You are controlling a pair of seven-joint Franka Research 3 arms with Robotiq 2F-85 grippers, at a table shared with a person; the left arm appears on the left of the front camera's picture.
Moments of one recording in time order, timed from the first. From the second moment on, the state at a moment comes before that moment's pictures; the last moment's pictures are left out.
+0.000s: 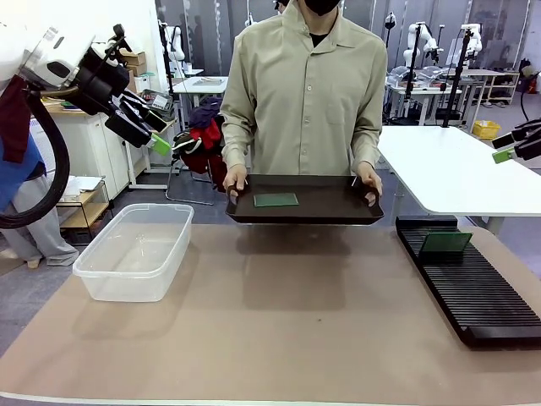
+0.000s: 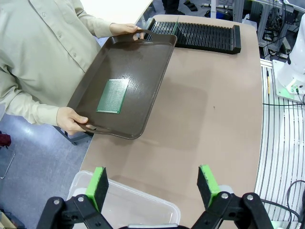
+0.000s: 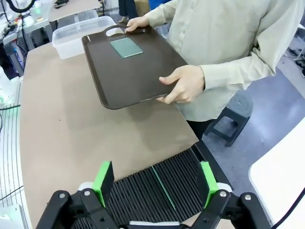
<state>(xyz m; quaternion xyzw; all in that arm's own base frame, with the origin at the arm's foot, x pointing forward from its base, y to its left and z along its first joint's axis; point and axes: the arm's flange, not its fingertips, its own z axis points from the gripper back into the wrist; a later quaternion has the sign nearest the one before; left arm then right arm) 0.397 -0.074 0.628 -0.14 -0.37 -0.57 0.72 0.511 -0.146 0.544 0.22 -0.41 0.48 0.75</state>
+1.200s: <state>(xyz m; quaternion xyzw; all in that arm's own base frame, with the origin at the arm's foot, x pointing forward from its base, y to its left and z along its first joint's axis) 0.397 -0.074 0.628 -0.14 -0.37 -0.57 0.72 0.509 -0.150 0.541 0.23 -0.41 0.47 0.75</state>
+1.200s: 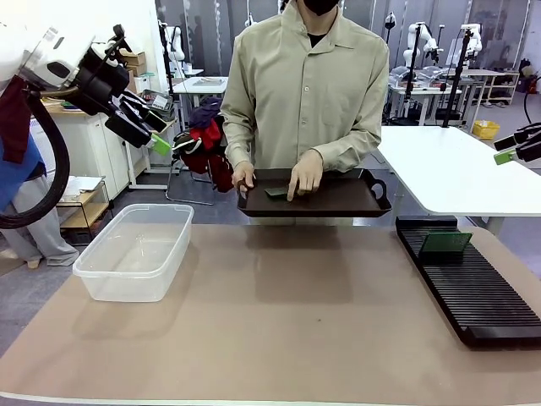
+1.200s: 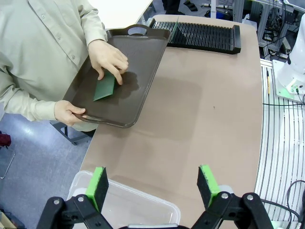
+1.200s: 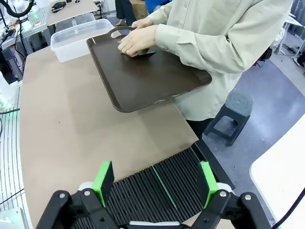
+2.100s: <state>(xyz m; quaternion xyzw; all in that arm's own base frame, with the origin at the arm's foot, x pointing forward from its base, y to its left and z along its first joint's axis) 0.397 -0.074 0.628 -0.14 -0.37 -0.57 0.72 0.509 -0.150 0.541 0.23 -0.41 0.47 0.75</state>
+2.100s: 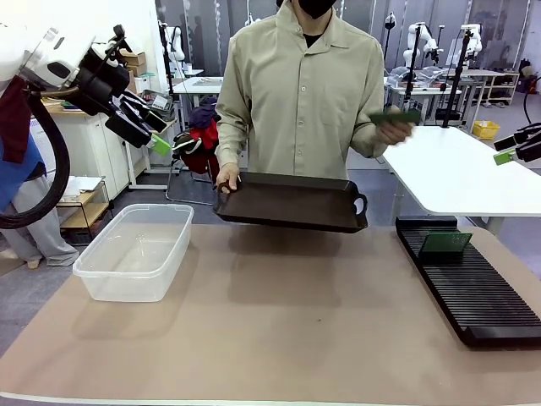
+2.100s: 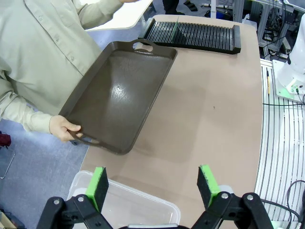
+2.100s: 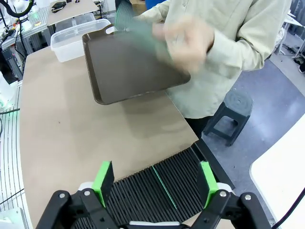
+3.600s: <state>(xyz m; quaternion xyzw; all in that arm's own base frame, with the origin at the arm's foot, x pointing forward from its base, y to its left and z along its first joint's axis) 0.397 -0.074 0.628 -0.14 -0.37 -0.57 0.72 0.509 -0.150 0.541 0.23 -0.41 0.47 0.75</state>
